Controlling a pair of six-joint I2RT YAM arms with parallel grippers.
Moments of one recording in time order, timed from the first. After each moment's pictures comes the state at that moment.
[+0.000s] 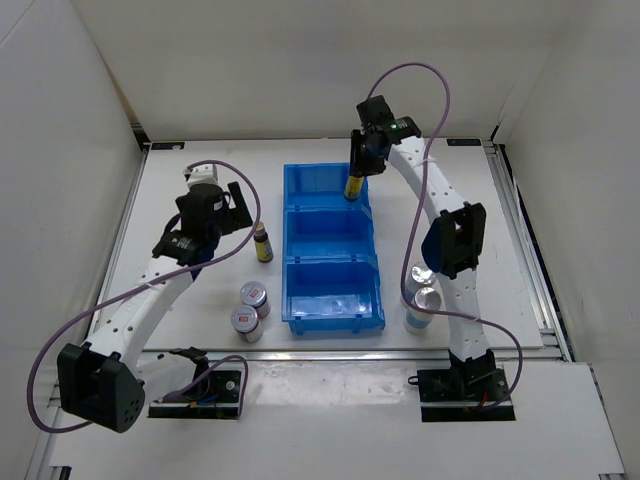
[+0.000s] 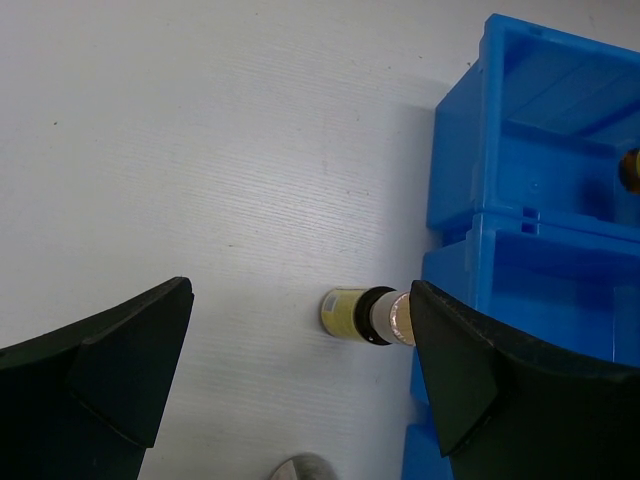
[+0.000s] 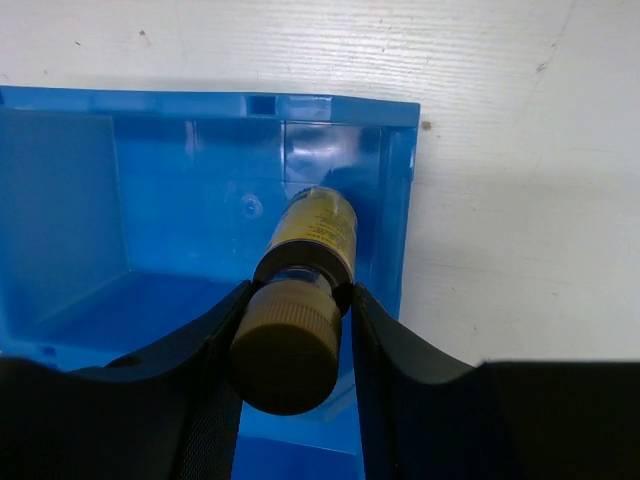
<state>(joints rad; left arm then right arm) -0.32 1.13 0.94 -0.34 -0.34 -0.39 0.44 2.29 2.40 -1.03 0.04 0.37</state>
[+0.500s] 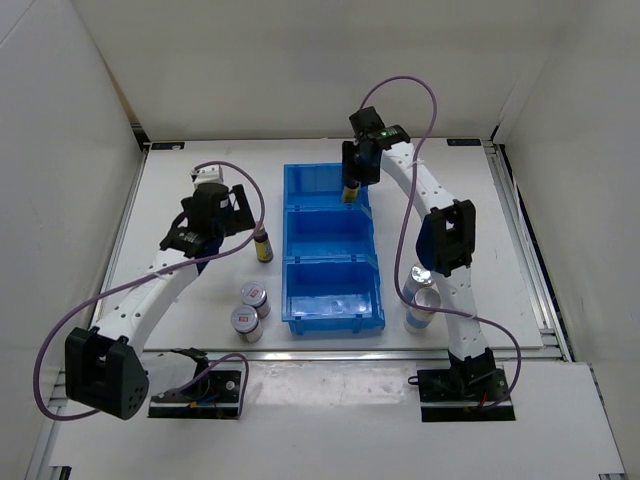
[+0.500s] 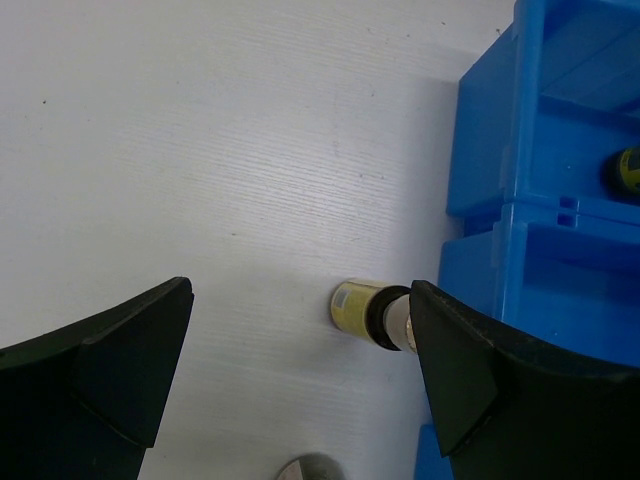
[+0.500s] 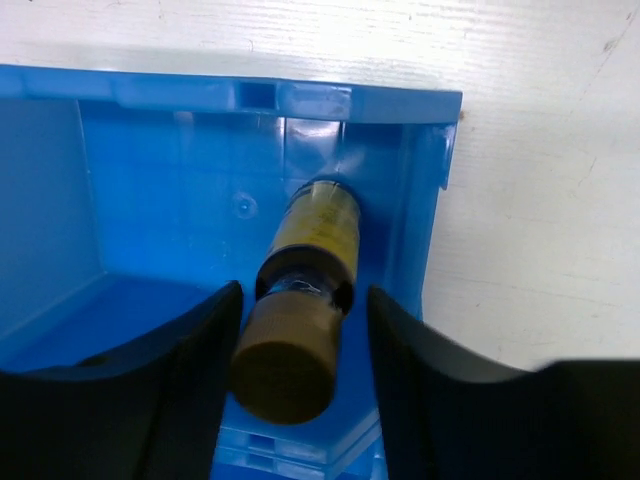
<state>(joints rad) -0.32 1.19 0.94 -0.34 -0.34 -0.38 0.45 2.38 2.37 -1.00 0.00 0.37</state>
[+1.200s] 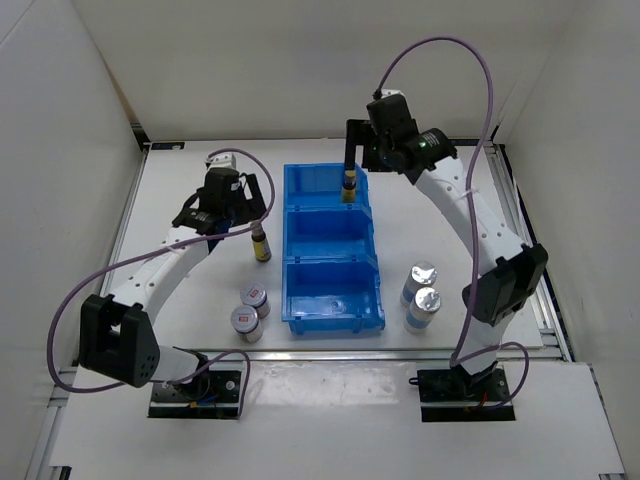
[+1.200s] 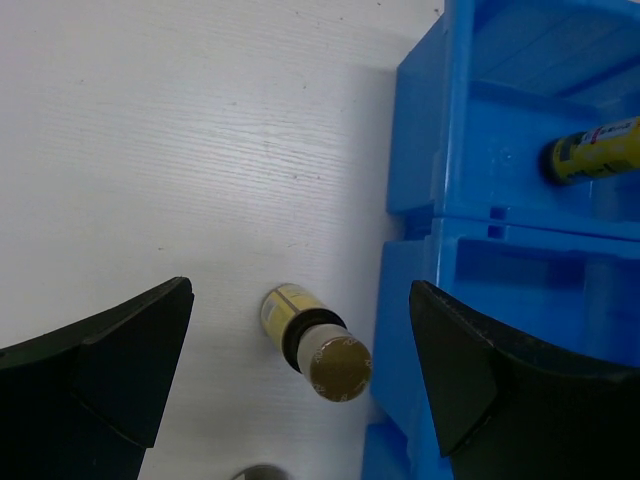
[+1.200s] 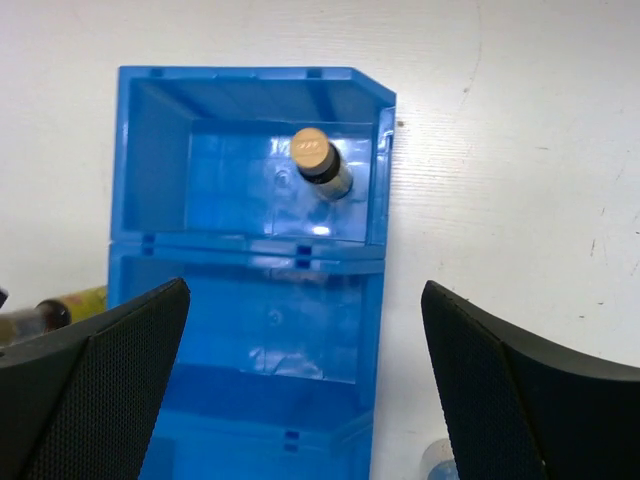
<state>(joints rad) -0.33 1.37 1.07 -0.35 -0.22 -0.43 0.56 1.82 2.02 -0.91 0.23 0.38</state>
